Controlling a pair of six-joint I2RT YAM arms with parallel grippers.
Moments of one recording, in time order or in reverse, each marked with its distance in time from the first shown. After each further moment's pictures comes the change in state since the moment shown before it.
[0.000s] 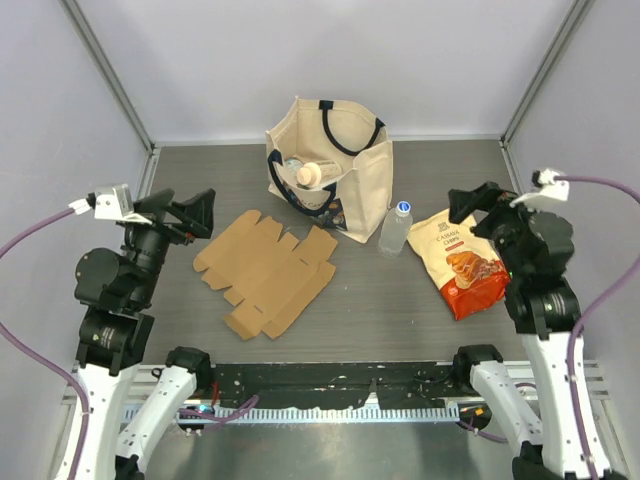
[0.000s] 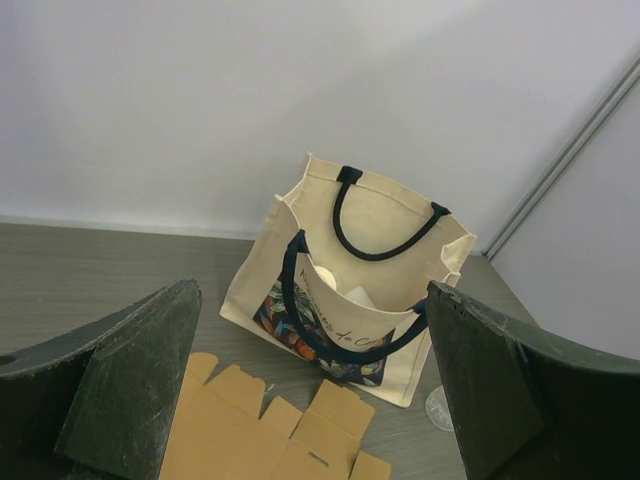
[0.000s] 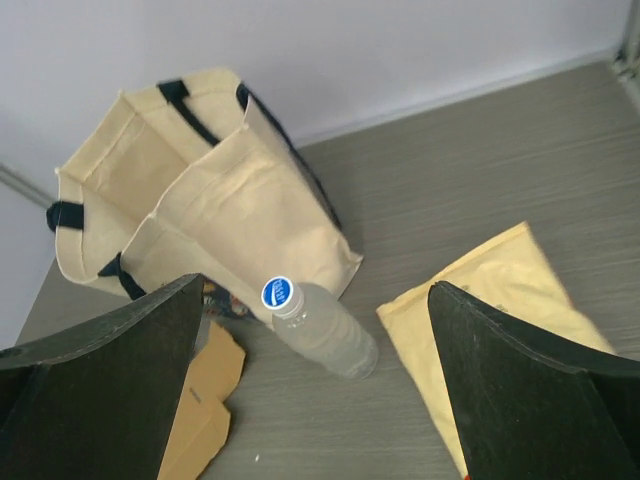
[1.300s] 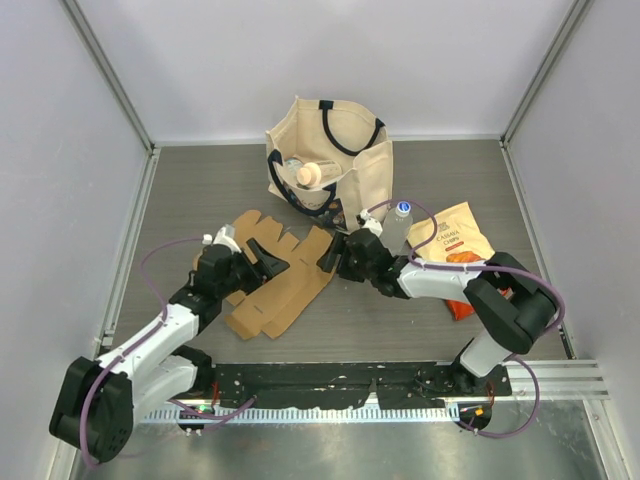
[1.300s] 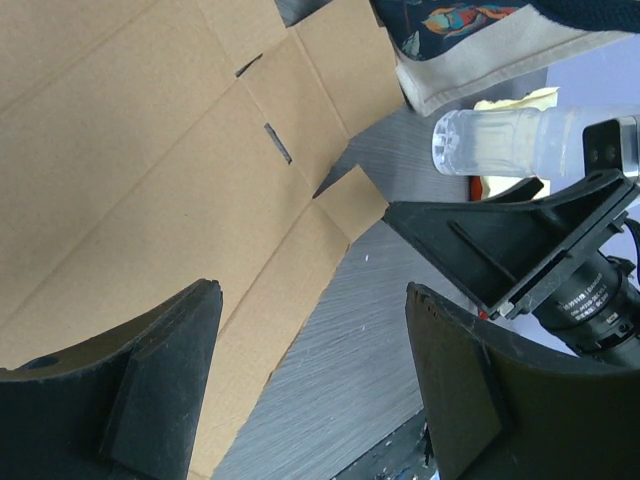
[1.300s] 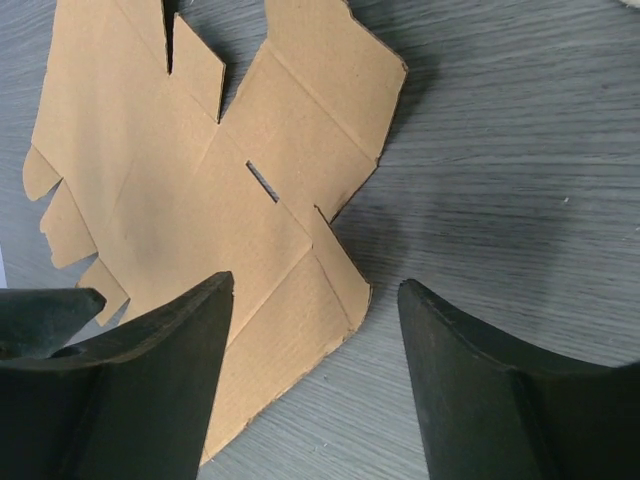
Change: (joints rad) left arm -0.153 0.396 -0.660 0.325 0.223 -0.619; right arm 0.734 0.956 -0.262 0.616 0.090 0.552
